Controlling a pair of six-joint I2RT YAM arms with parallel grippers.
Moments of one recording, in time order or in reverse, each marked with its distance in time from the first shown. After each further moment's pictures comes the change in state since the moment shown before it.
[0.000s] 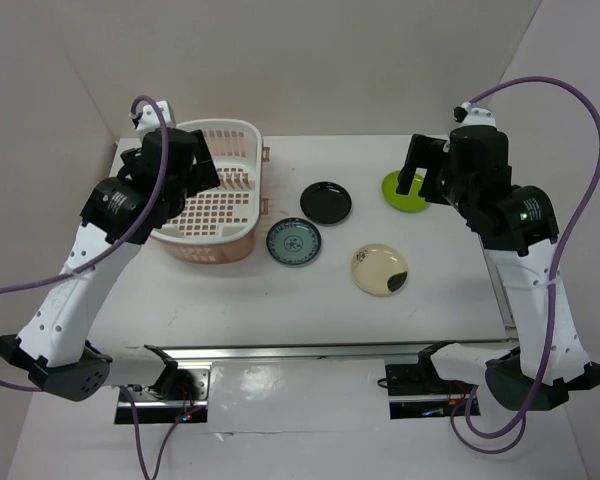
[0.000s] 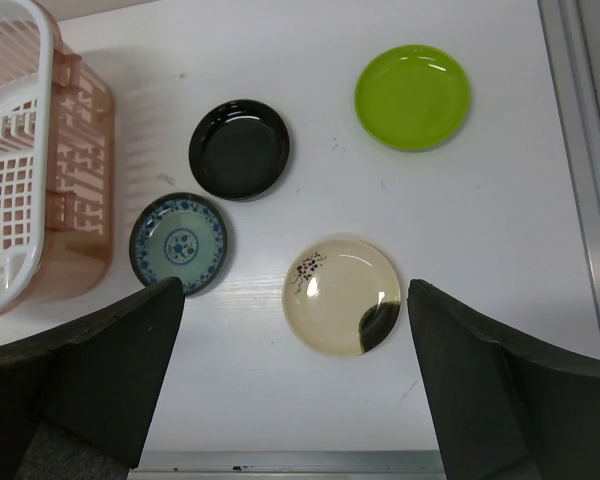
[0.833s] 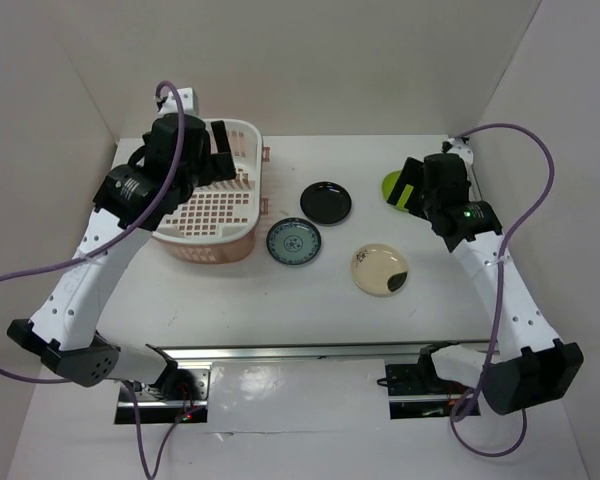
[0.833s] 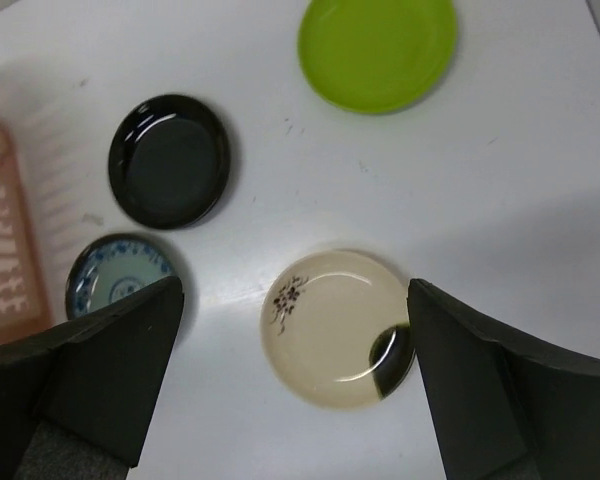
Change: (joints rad) left arm -0.002 0.067 0.049 0.064 0.116 0.106; right arm -0.097 -0.033 -0.503 0.356 0.007 0.125
